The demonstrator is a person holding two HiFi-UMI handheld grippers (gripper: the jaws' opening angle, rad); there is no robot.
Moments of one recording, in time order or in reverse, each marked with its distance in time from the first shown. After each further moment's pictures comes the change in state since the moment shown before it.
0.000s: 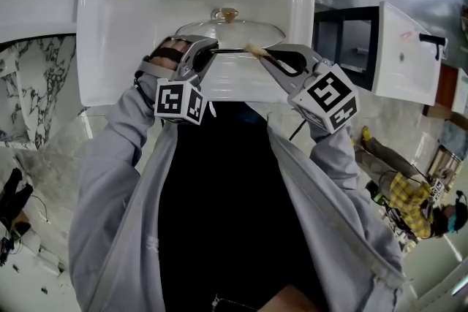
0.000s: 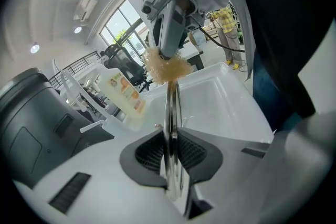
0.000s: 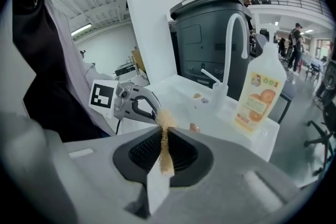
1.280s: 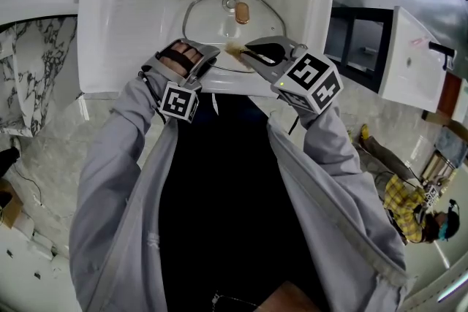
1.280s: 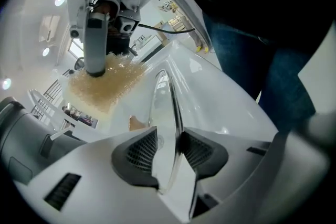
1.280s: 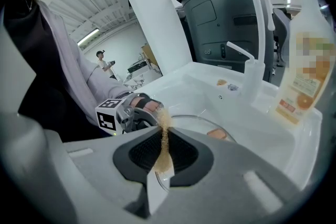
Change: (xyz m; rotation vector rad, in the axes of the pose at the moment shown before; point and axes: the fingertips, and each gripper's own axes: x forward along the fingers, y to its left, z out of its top) left arm 0.017 -0.099 -0.055 0.327 0.007 -0.104; right arm 0.079 0.032 -0.014 0.029 0.069 0.210
